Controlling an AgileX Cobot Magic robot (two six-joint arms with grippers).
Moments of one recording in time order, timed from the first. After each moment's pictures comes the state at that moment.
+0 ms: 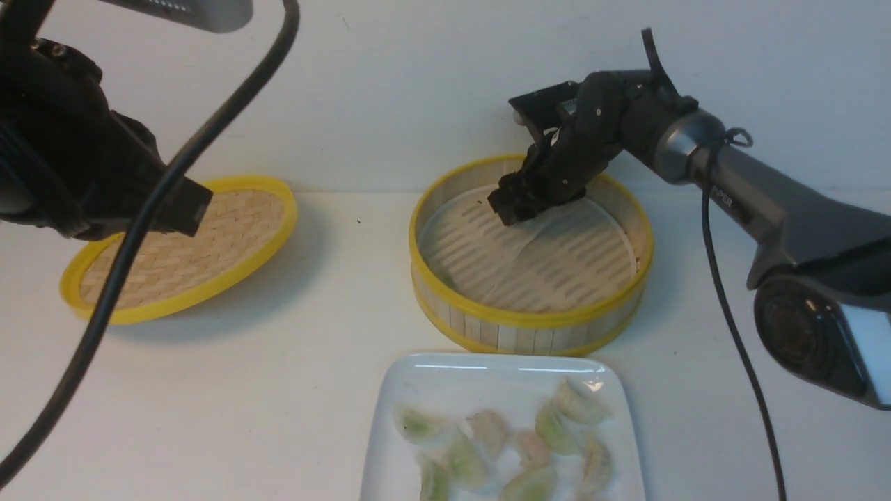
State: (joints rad) right arm 0.35 2.59 -2.41 0.20 1.01 -0.21; left arm -0.44 1.17 -1.41 0.02 1.26 -0.02
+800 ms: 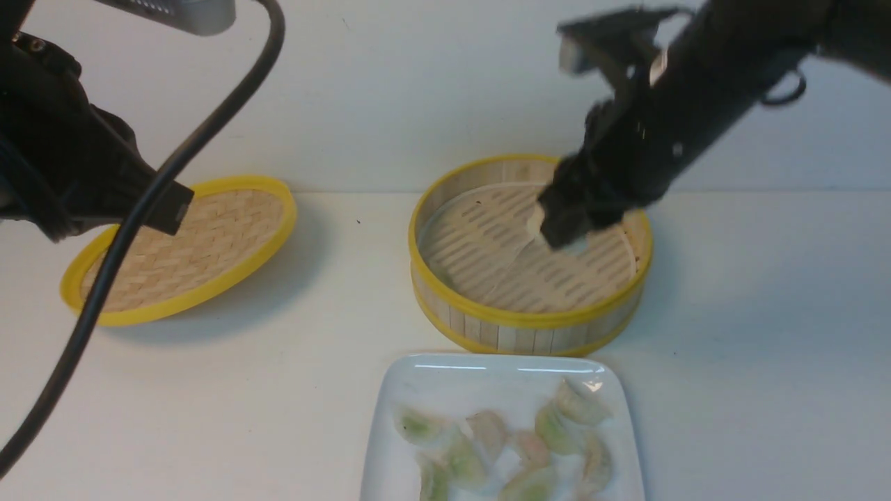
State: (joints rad) right arm 0.47 1.74 -1.50 0.31 1.10 -0.29; left arm -0.44 1.17 -1.40 0.08 1.26 -0.02
